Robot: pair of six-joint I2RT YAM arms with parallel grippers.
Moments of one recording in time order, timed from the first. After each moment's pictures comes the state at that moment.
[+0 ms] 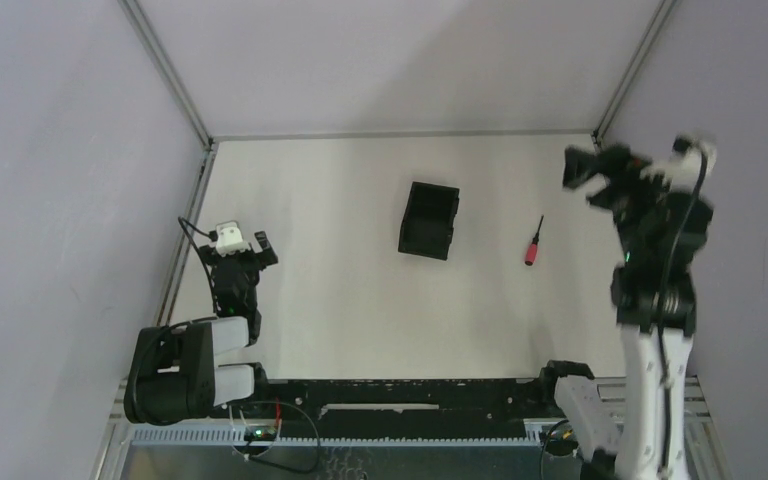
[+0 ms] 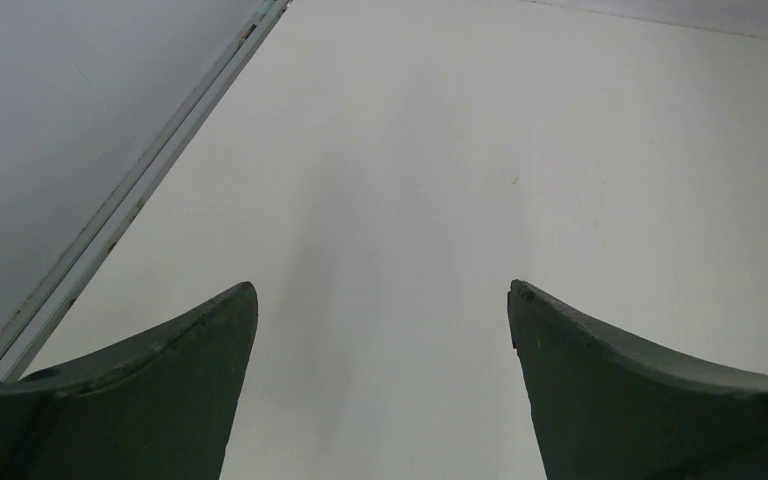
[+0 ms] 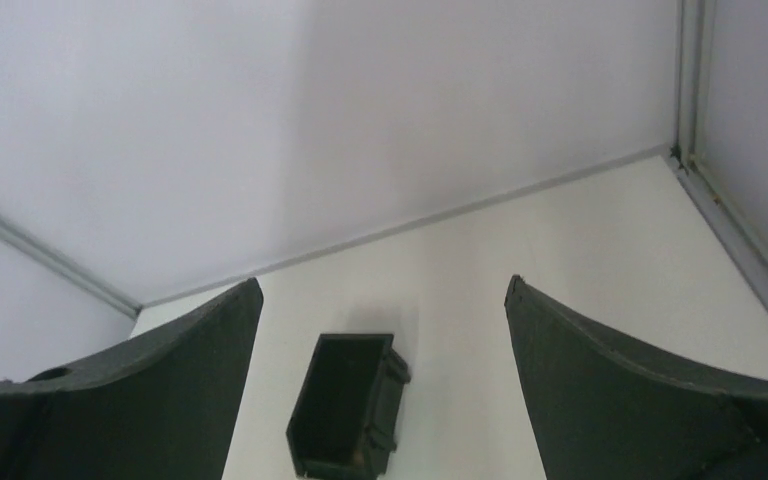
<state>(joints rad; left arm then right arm) 0.07 1.26 0.14 1.02 -0.18 -0.04 -0.13 0.68 1.06 -0.33 -0.13 0.45</state>
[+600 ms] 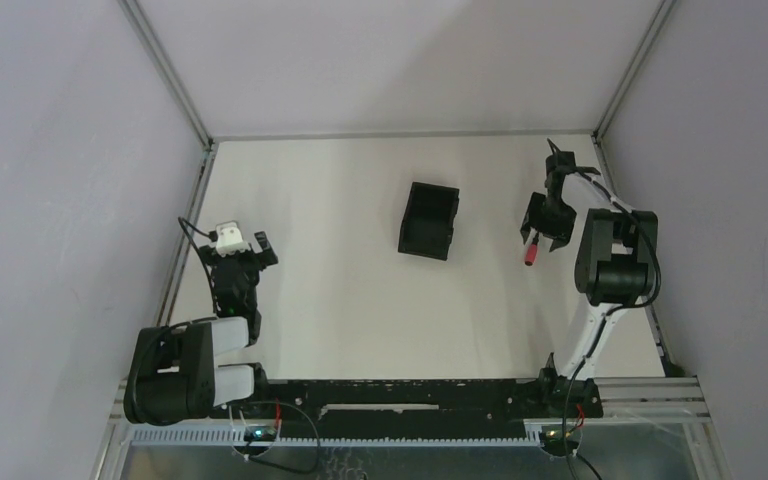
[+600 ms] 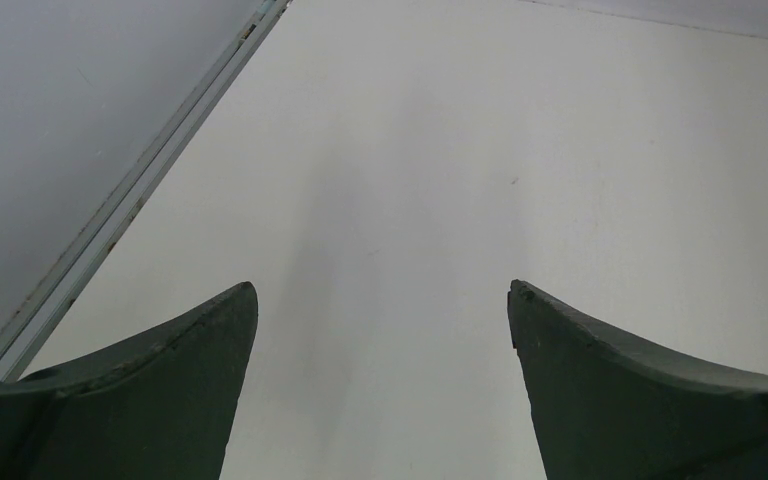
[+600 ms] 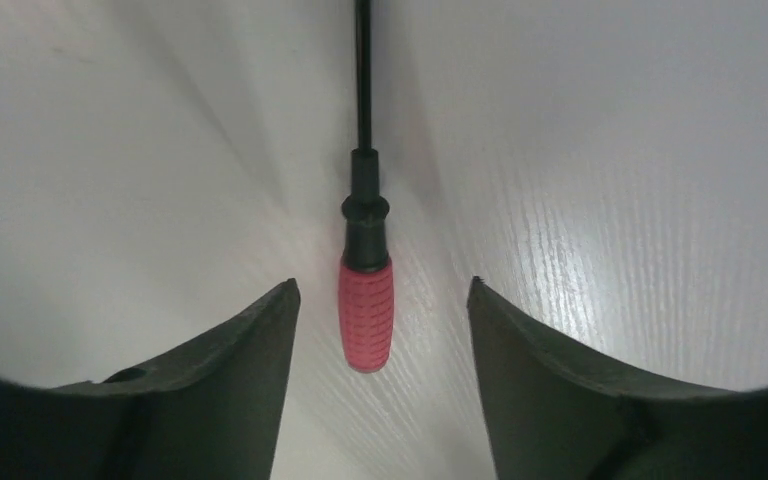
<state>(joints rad) 0.06 1.26 0.14 1.02 -0.18 -0.04 -0.09 1.90 1.40 -0.86 0.06 0.30</state>
